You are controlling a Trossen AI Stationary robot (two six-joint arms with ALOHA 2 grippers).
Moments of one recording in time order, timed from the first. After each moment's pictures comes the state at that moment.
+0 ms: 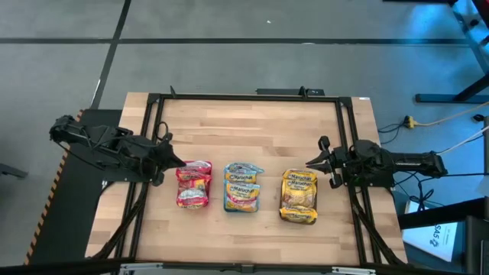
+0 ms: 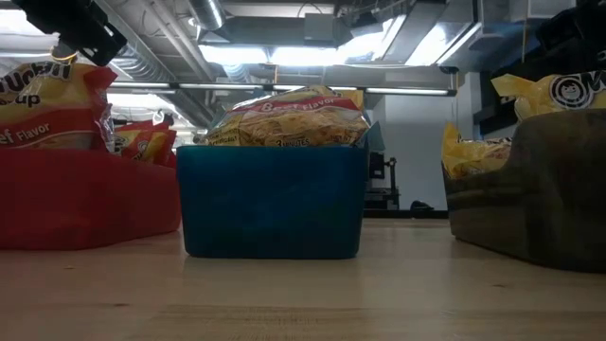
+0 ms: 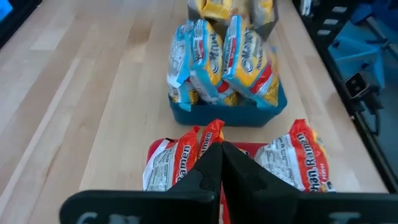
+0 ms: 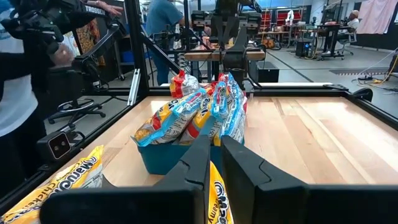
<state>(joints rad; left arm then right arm) -0.28 0.53 0.65 -0.69 -0.17 -0.25 -0.03 0.06 0.01 0.05 -0.21 0.05</state>
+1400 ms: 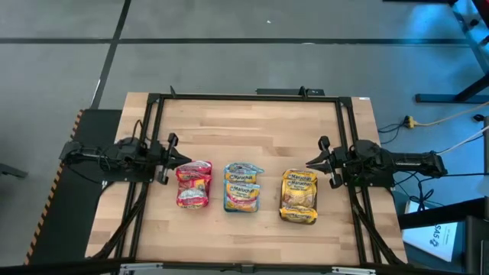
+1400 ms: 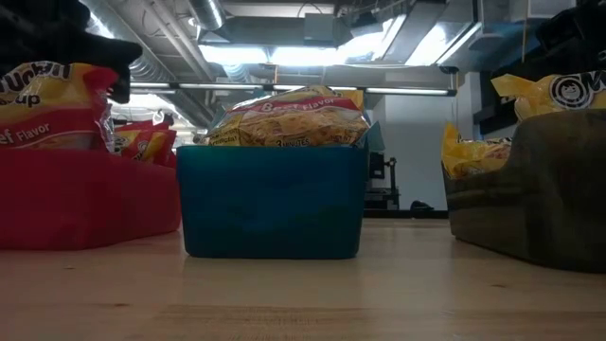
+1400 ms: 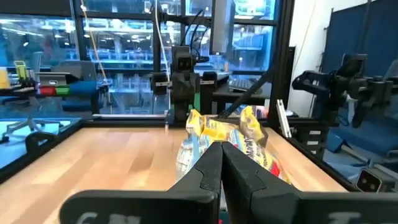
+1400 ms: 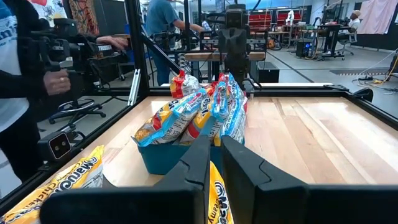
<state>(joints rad) -0.07 0.00 0.01 0.14 0.01 -0.04 -0.03 0.06 0.01 0.05 -0.21 0.05</state>
